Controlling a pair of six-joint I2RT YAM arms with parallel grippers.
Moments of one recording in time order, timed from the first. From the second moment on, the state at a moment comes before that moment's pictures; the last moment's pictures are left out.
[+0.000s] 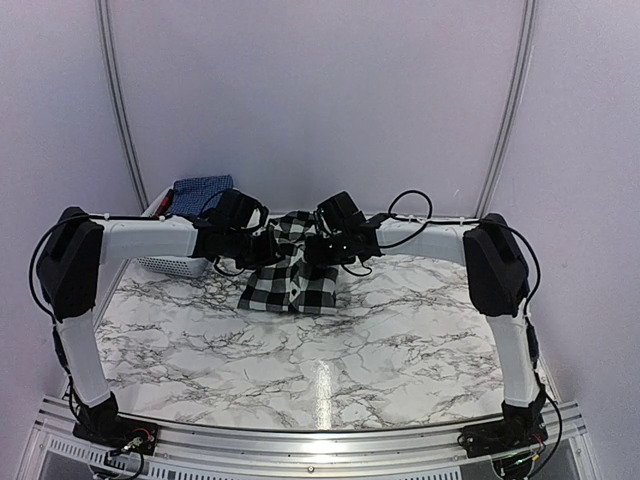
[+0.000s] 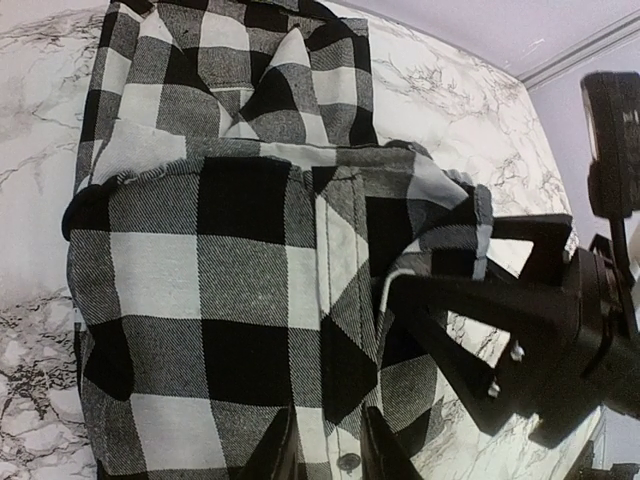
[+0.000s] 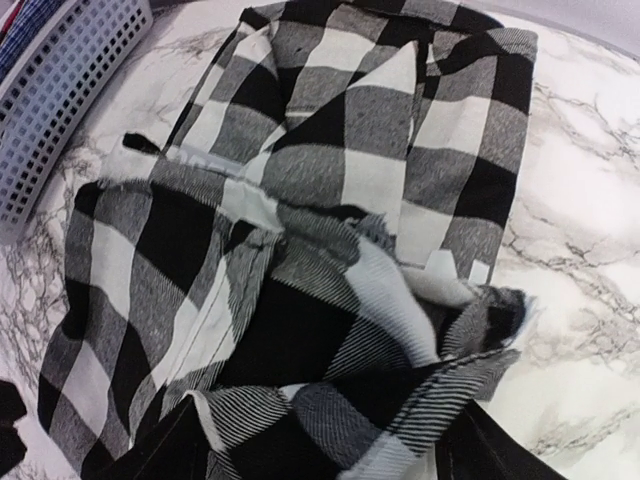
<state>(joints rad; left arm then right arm) -0.61 1.89 1.35 -0.20 0.15 -0.61 0.73 2.22 1.76 -0.34 0.12 0.45</state>
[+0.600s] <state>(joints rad) -0.65 2.02 1.34 -0.09 0.19 -0.65 0.70 2.25 1.90 -0.38 0.06 0.35</state>
